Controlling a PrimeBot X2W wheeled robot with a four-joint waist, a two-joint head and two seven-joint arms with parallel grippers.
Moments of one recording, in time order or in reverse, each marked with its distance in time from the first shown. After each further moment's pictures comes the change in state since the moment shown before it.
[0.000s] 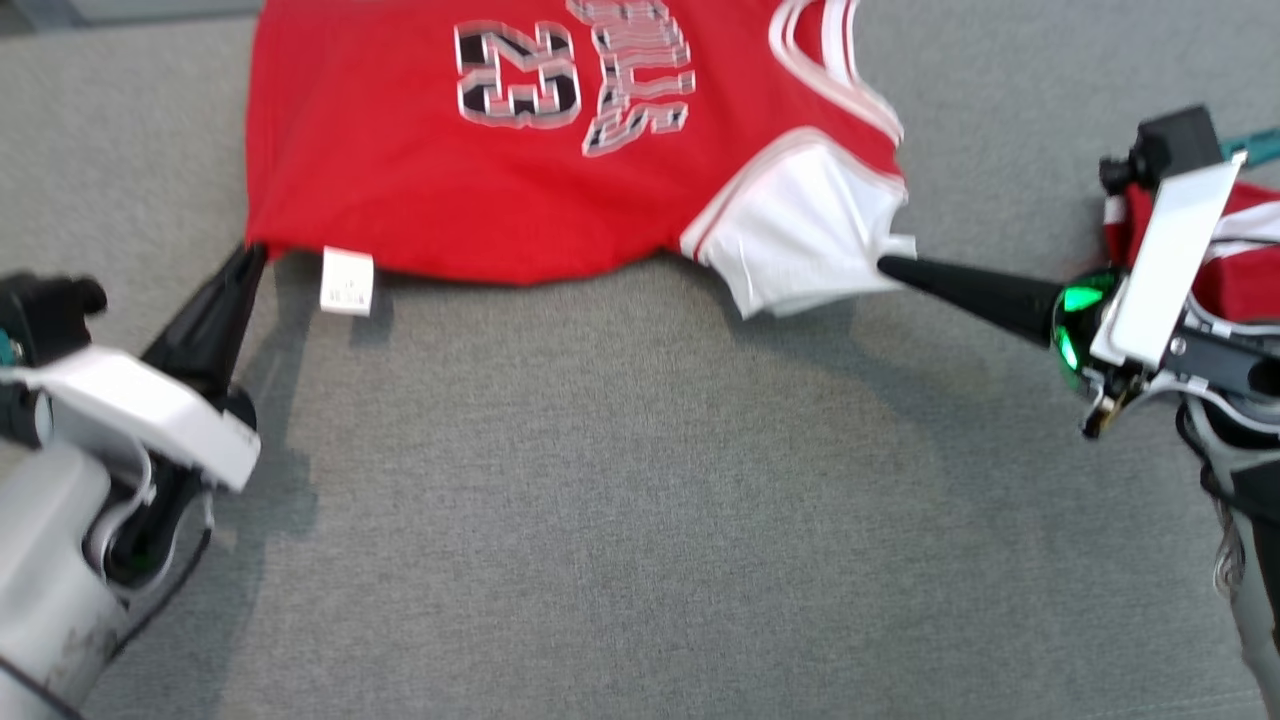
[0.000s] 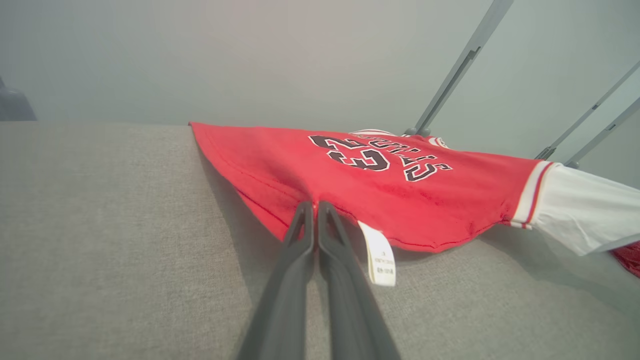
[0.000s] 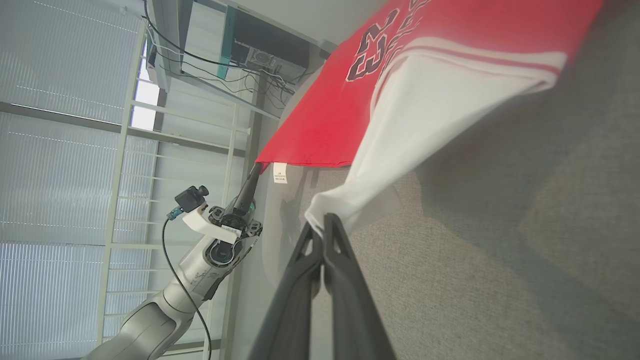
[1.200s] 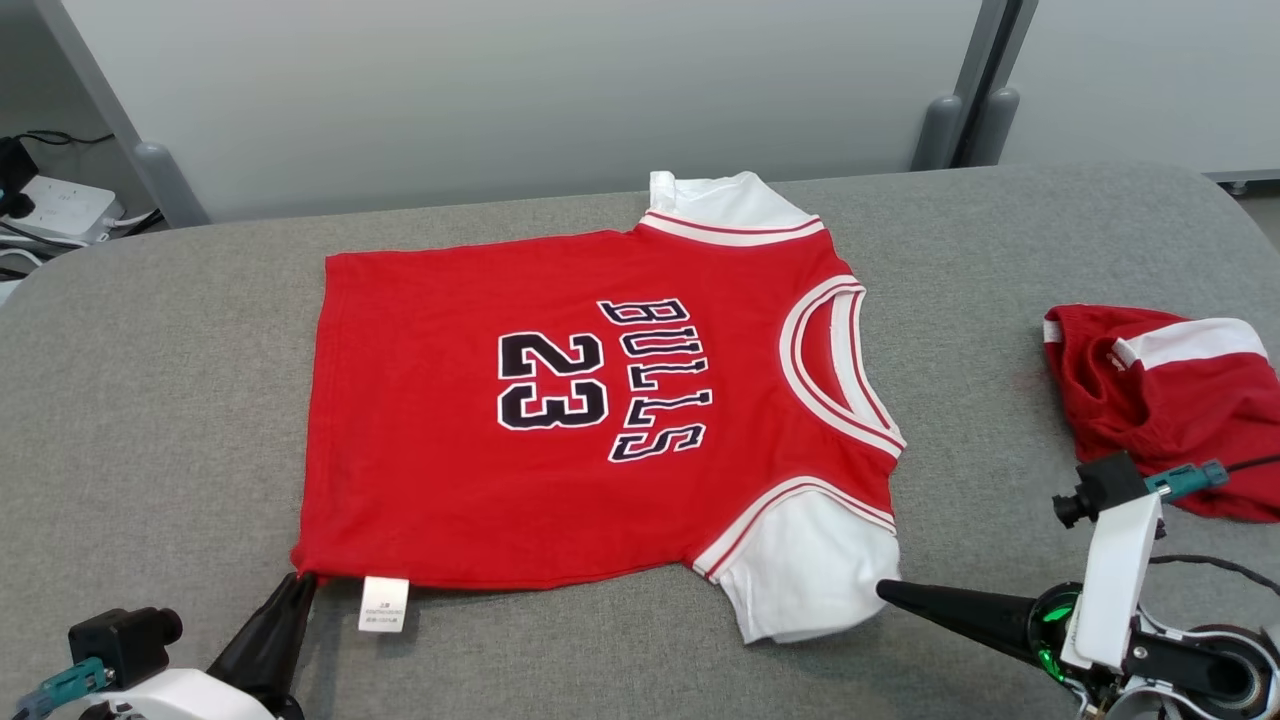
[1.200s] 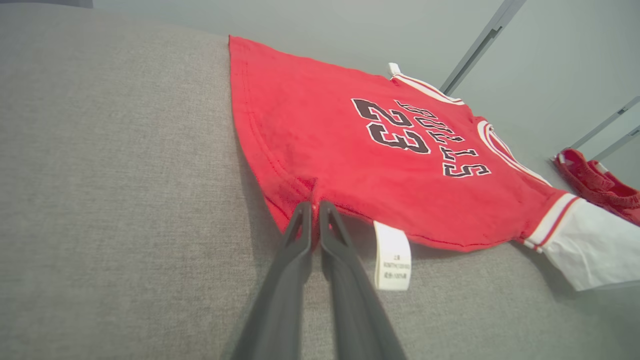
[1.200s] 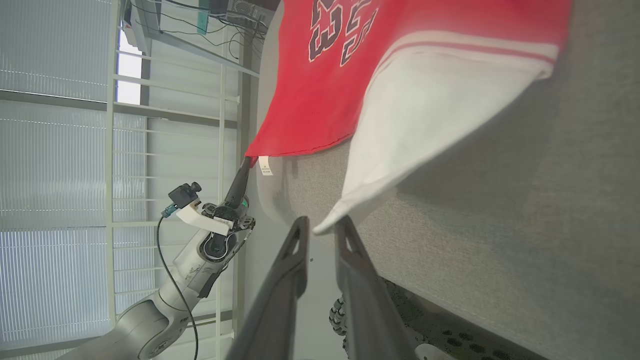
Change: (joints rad) left arm 0.603 -0.112 0.263 -0.048 0.151 0.000 0.000; right arm 0.528 -0.009 -0.029 -0.135 -0.042 0.000 0.042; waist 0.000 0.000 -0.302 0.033
